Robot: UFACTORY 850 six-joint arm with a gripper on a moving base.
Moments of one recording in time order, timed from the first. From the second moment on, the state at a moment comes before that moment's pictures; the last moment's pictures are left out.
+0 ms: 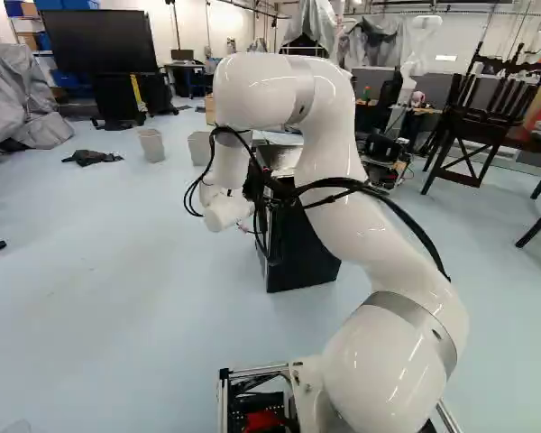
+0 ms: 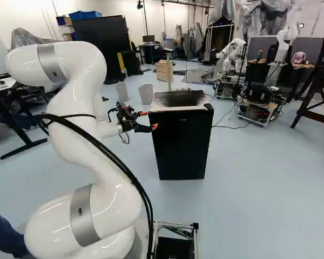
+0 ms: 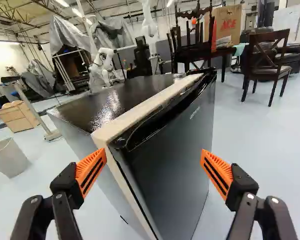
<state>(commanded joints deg) 29.1 -43.7 -55.5 76.9 78.8 0.0</state>
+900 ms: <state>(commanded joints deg) 27.9 -43.3 -54.7 76.9 78.8 0.0</state>
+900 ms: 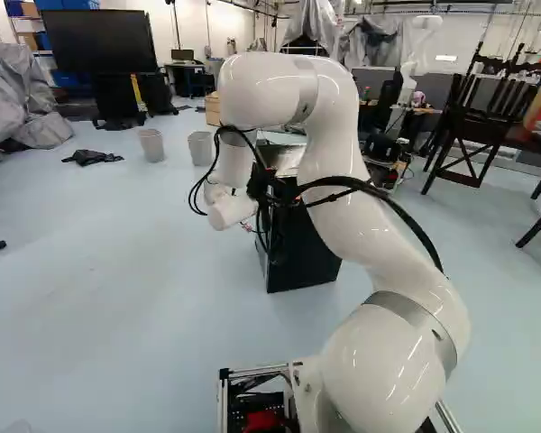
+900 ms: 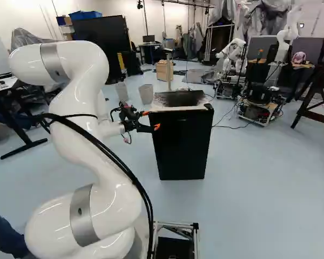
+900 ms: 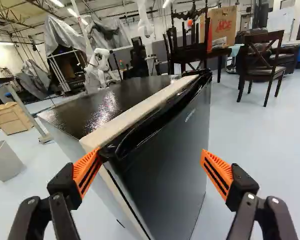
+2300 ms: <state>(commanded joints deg) 29.6 -39.9 -48.1 76.9 78.8 0.0</state>
